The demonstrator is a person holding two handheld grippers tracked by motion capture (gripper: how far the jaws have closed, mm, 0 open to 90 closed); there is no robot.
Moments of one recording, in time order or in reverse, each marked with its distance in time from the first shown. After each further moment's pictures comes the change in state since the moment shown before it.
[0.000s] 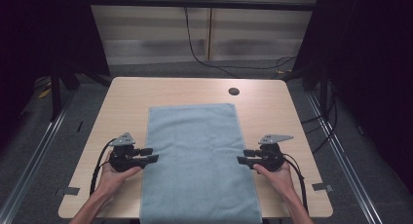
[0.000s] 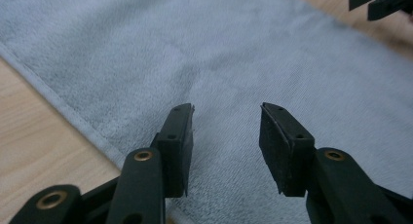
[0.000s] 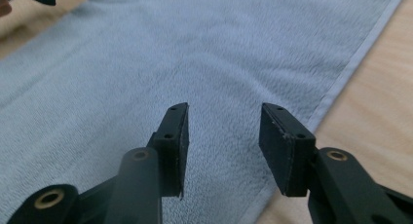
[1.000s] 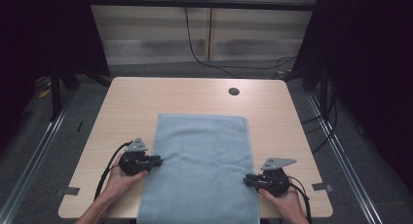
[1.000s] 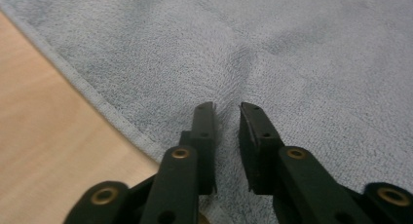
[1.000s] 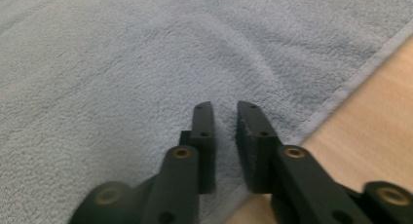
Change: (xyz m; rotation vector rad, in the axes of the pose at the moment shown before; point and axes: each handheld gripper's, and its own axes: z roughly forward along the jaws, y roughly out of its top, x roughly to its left) left arm -0.017 -0.009 0.020 0.110 0.025 0.090; right arm 0.033 -0.051 -0.021 0.091 -0.015 -0.065
